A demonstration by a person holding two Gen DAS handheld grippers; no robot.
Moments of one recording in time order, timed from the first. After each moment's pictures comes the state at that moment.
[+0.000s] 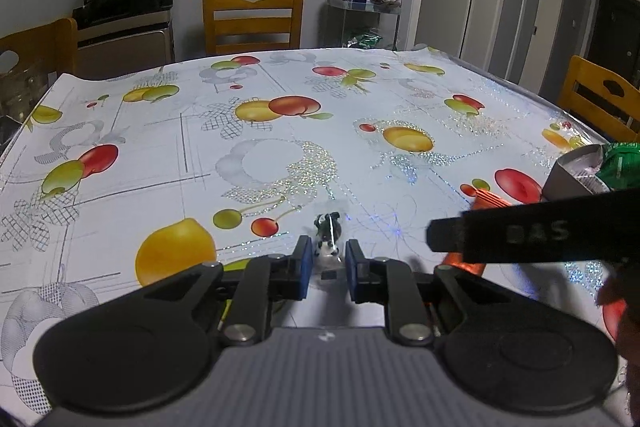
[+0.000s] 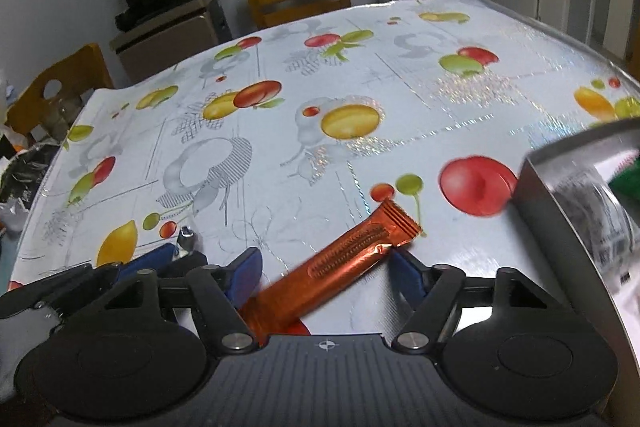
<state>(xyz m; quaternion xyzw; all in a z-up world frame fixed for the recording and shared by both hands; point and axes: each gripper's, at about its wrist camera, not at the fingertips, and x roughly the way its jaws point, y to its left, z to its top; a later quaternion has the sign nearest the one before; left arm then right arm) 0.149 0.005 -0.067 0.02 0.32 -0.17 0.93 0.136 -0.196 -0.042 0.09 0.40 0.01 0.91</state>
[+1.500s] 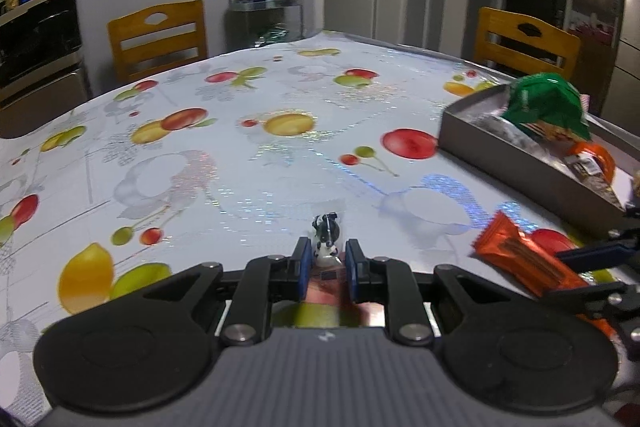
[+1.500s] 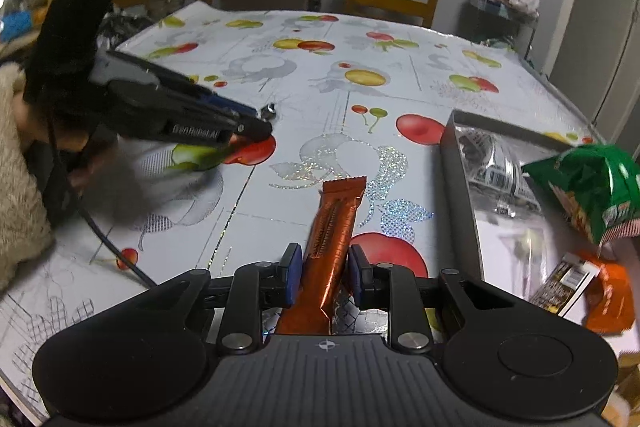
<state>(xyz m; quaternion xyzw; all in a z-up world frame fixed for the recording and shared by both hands) 0.110 -0.046 -0.066 0.10 0.31 -0.29 0.90 -0.008 -0.257 -0.043 -0.07 0.37 0.13 0.92</state>
